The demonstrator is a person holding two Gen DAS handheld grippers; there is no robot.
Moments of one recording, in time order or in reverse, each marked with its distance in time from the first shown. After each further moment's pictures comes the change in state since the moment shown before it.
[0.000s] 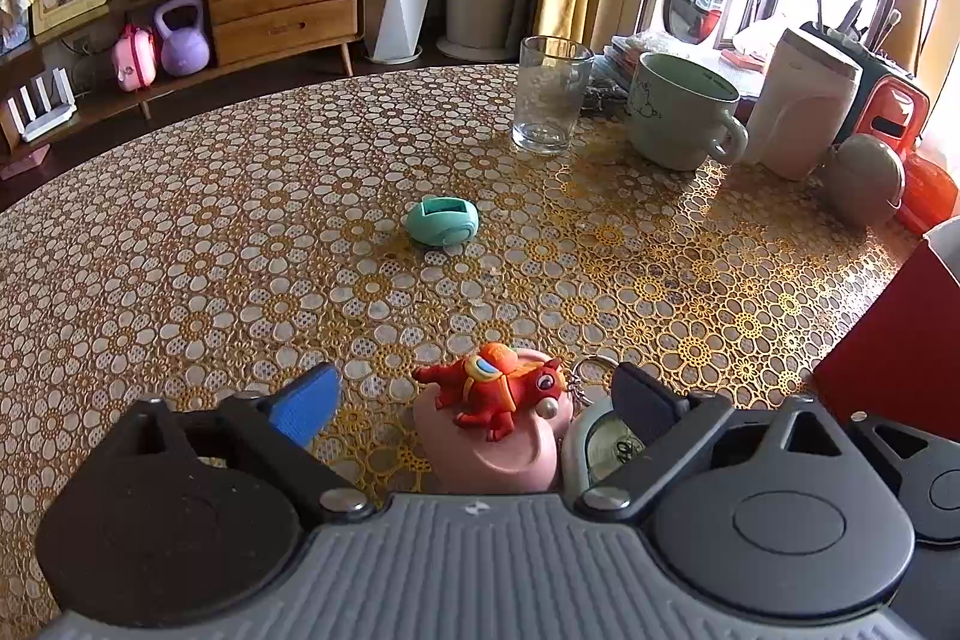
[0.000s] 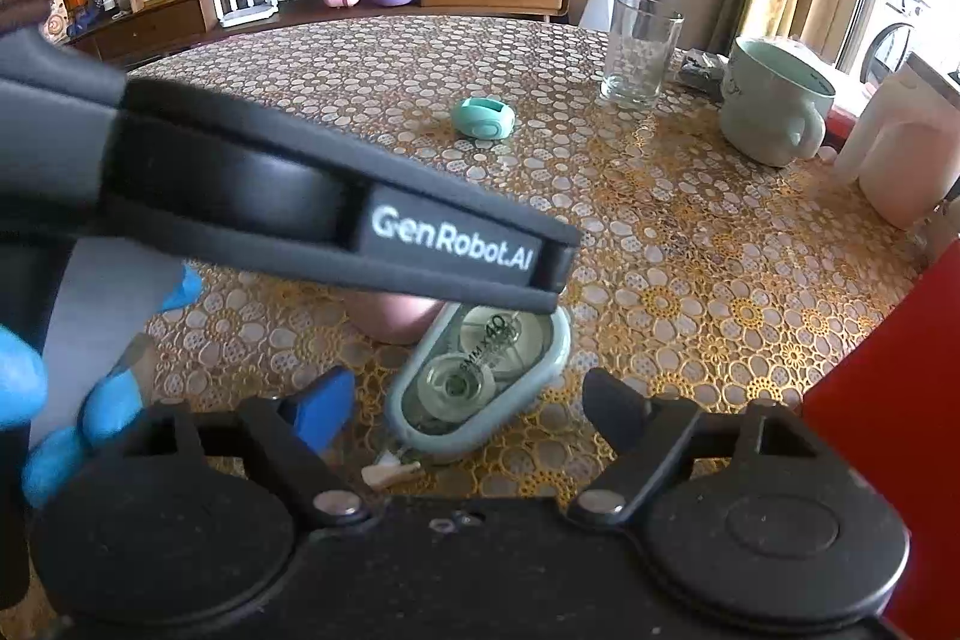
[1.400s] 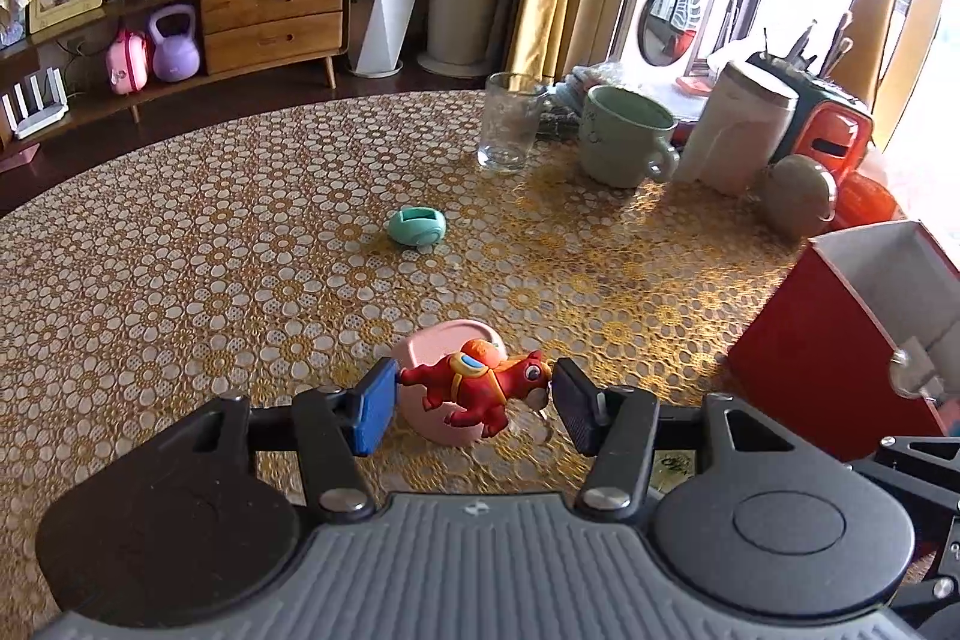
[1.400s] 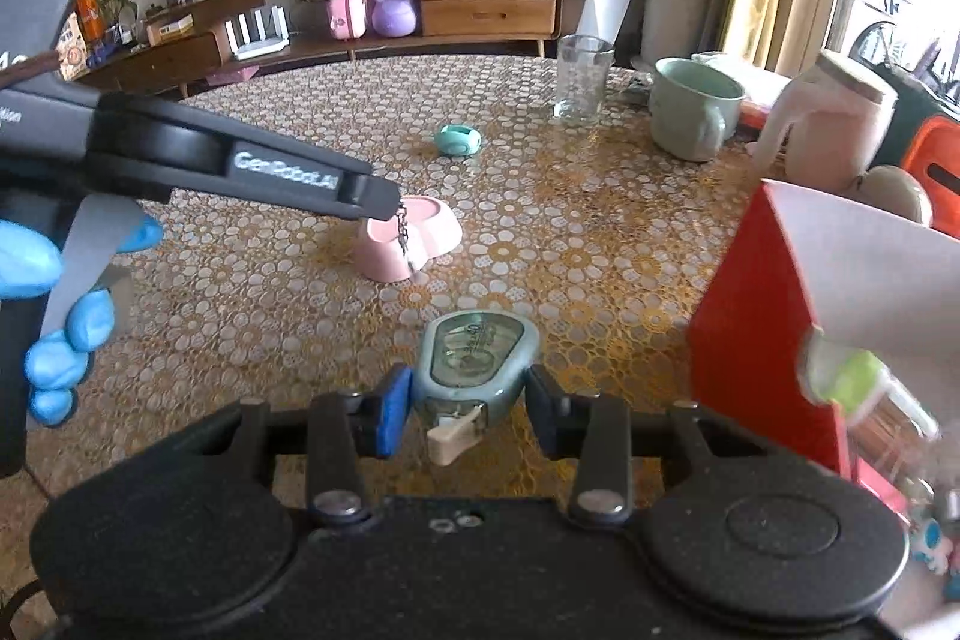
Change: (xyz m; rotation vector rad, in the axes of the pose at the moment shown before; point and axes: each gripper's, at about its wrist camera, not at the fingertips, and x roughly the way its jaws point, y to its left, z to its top) left arm -0.069 -0.008 -0.011 -0.021 -0.033 -0.052; right arm -0.097 -0.033 -0.036 0.032 -0.056 0.041
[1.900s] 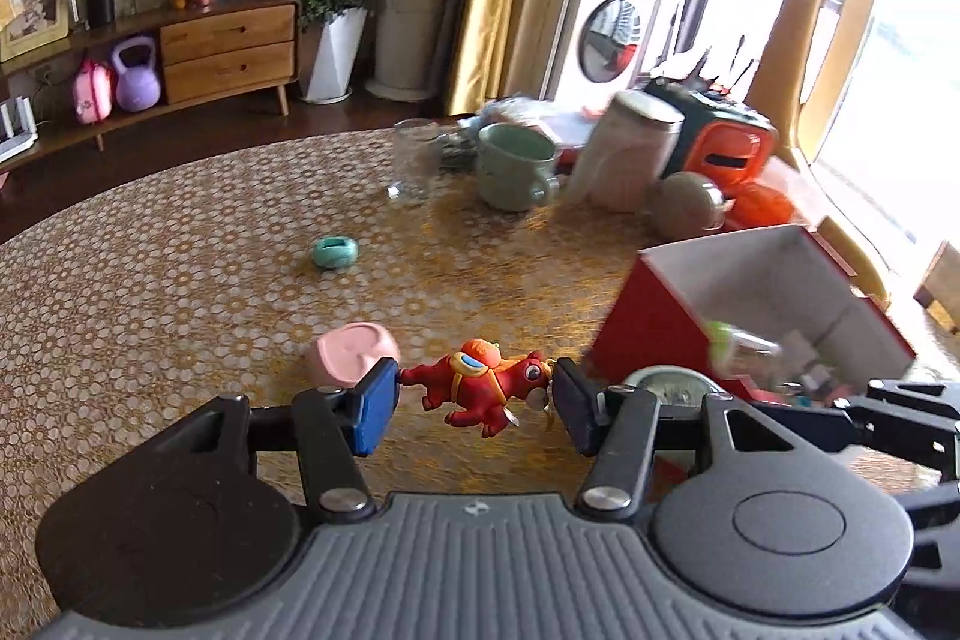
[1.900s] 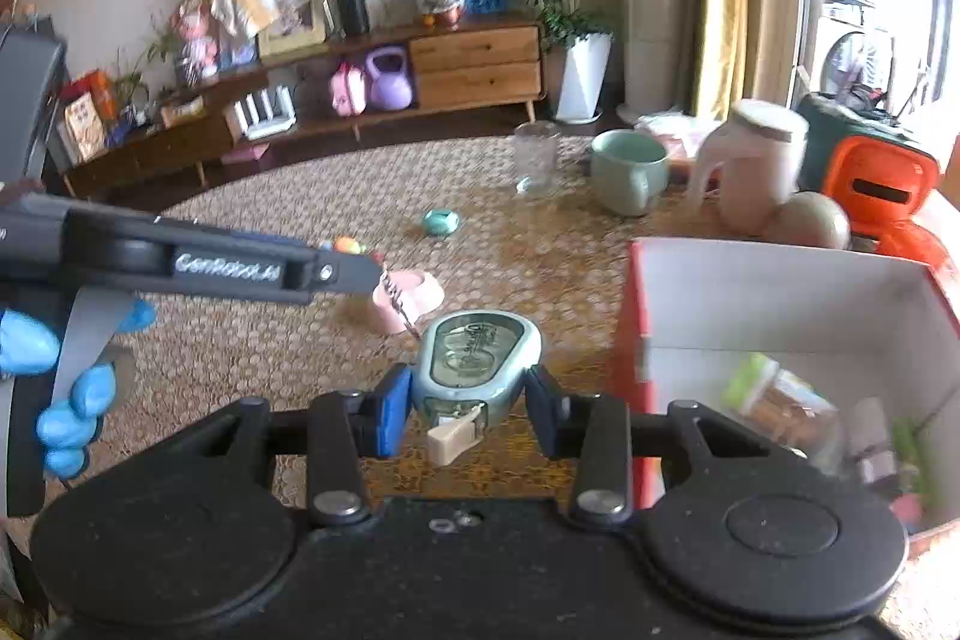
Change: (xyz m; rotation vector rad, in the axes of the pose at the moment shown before) left arm -0.082 -0.054 0.000 0.034 -0.034 -0.093; right arm -0.103 -0.041 -0.003 0.080 -0.131 0.036
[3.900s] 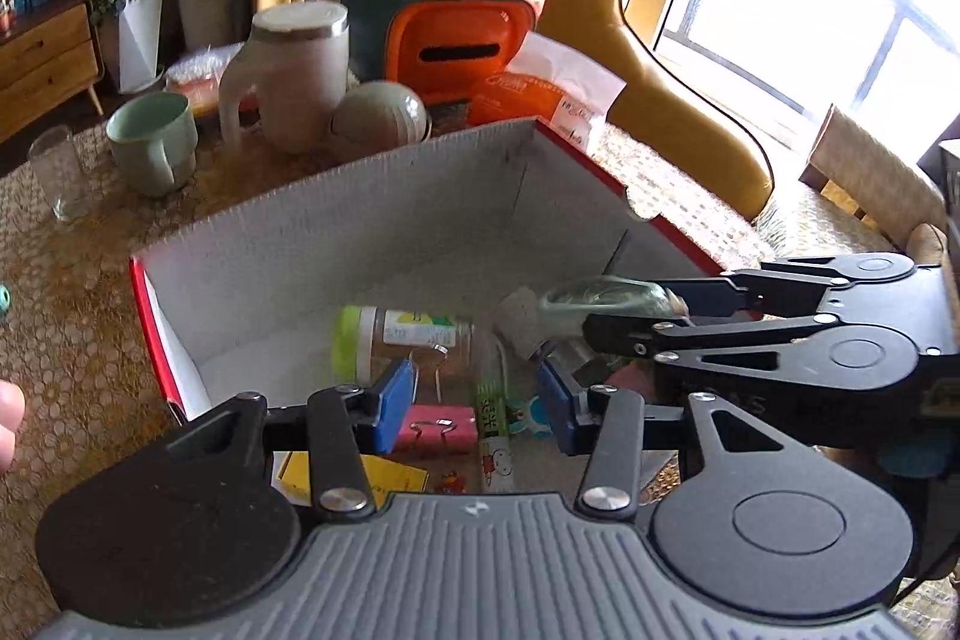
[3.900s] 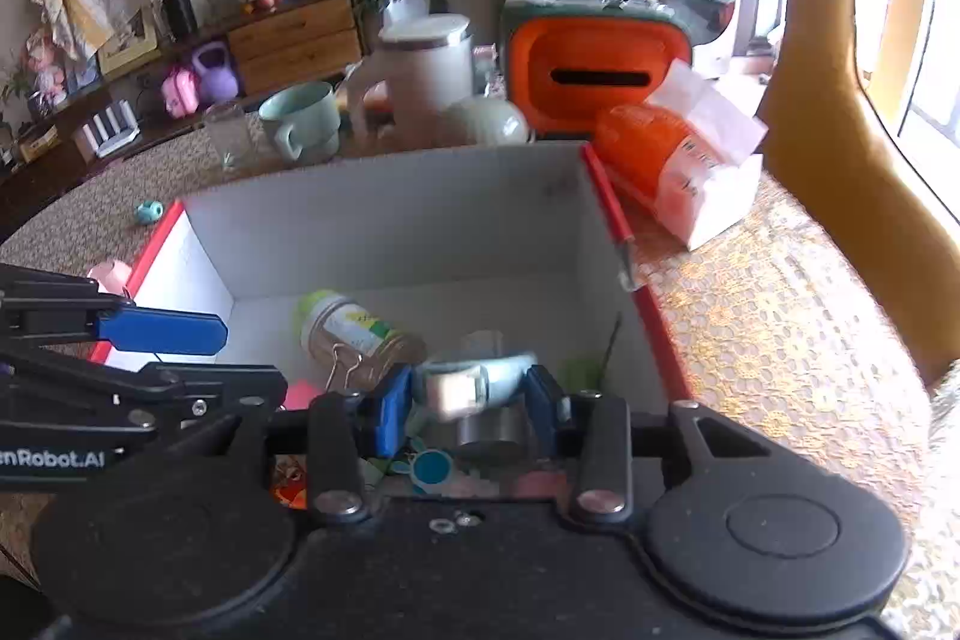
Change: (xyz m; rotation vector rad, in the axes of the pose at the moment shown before) left arm 0.111 -0.234 0.000 0.201 0.167 -0.194; right arm 0.000 -0.235 -0.040 0.148 0.082 -0.187
